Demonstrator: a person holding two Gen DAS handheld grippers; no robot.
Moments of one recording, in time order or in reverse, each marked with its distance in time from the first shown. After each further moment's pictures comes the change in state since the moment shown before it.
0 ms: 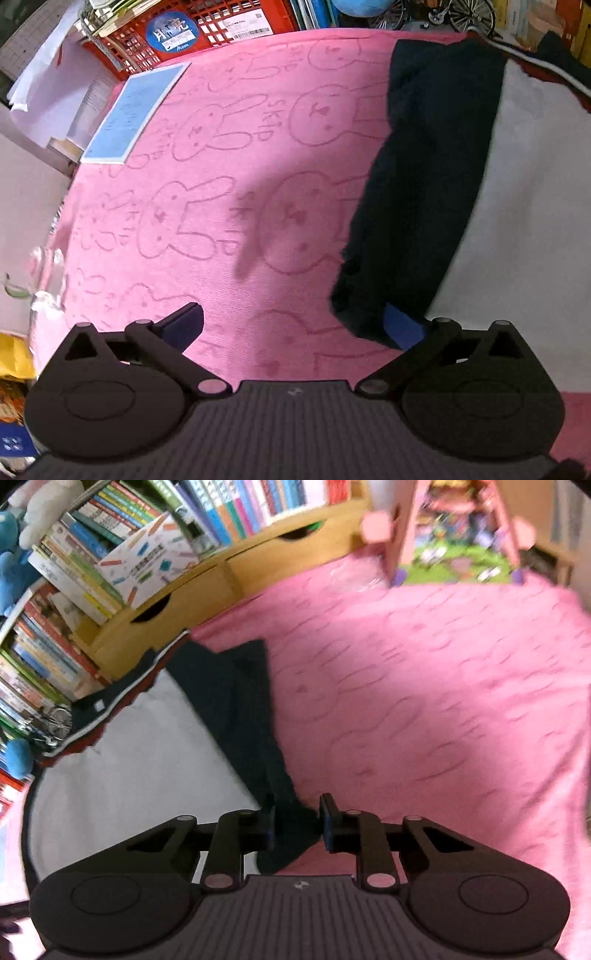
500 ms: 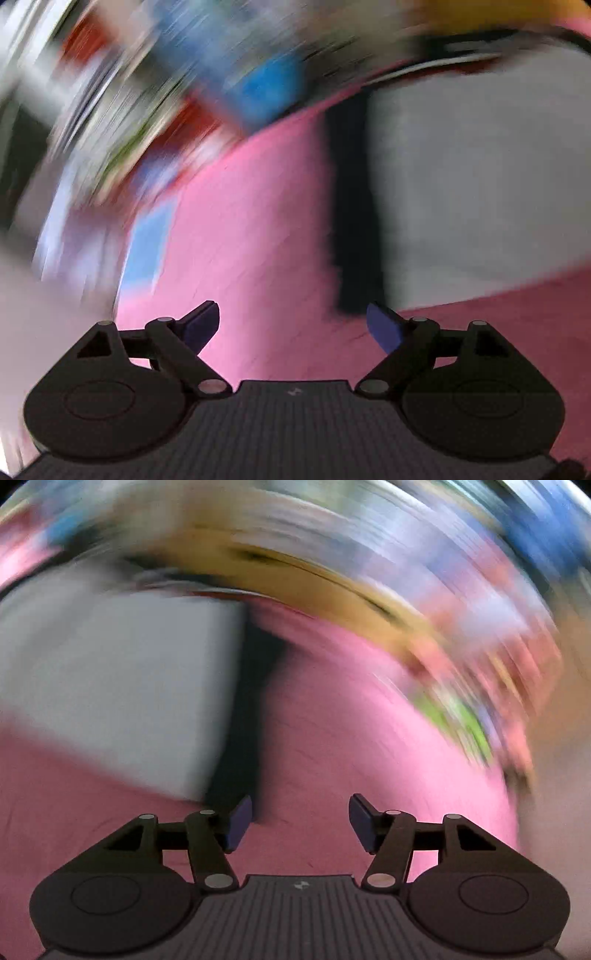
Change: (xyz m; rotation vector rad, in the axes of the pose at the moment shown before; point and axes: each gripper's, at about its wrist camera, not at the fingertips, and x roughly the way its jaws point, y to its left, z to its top) left arm -0.085 -0.049 -0.066 0.541 -0.416 0.021; right arm -0.028 0.062 -0.091 -1.022 -0.225 -0.149
